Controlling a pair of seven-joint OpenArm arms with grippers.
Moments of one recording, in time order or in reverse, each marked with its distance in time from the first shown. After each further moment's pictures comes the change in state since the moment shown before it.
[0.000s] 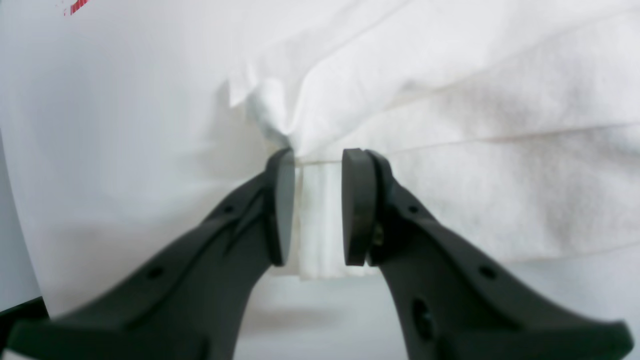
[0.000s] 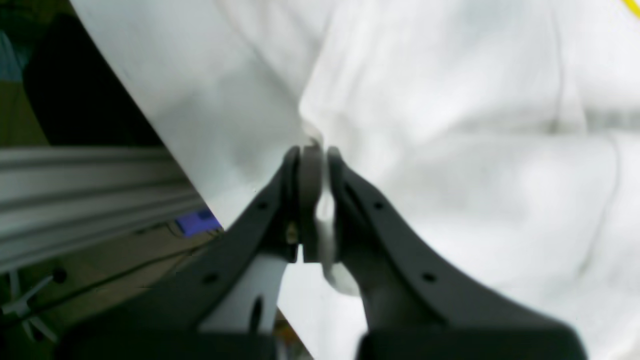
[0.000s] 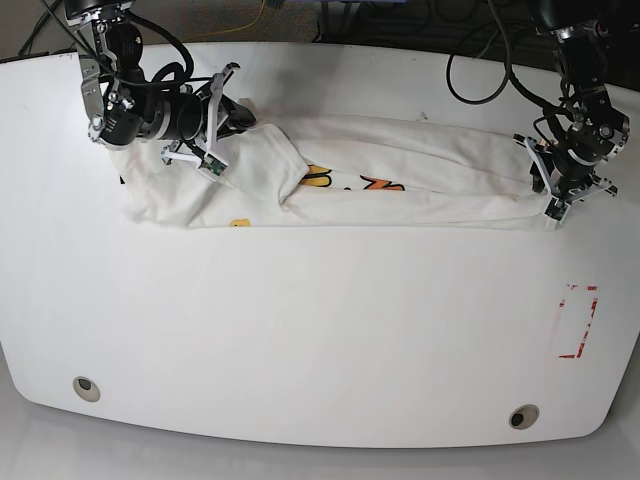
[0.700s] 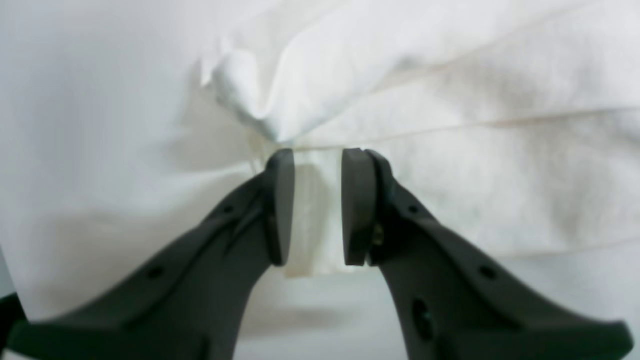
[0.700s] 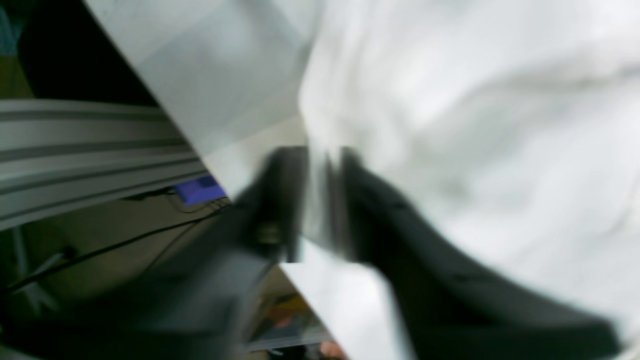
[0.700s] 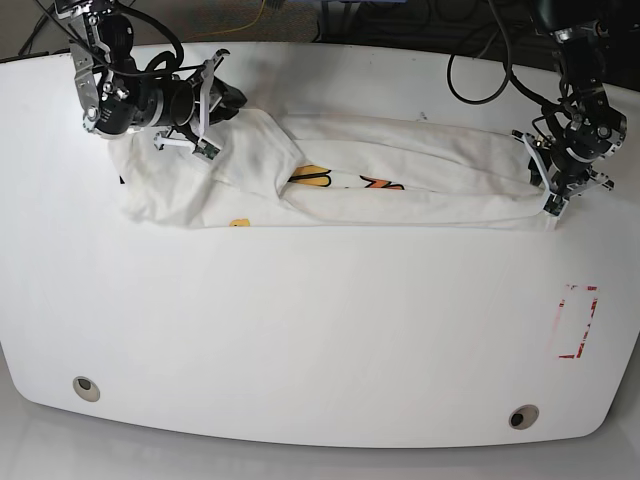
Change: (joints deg) left arm 0.0 0.0 0.0 -2.8 0.0 0.0 0.0; right arm -4.2 2.4 -0.1 0.0 0.0 -0.1 0.2
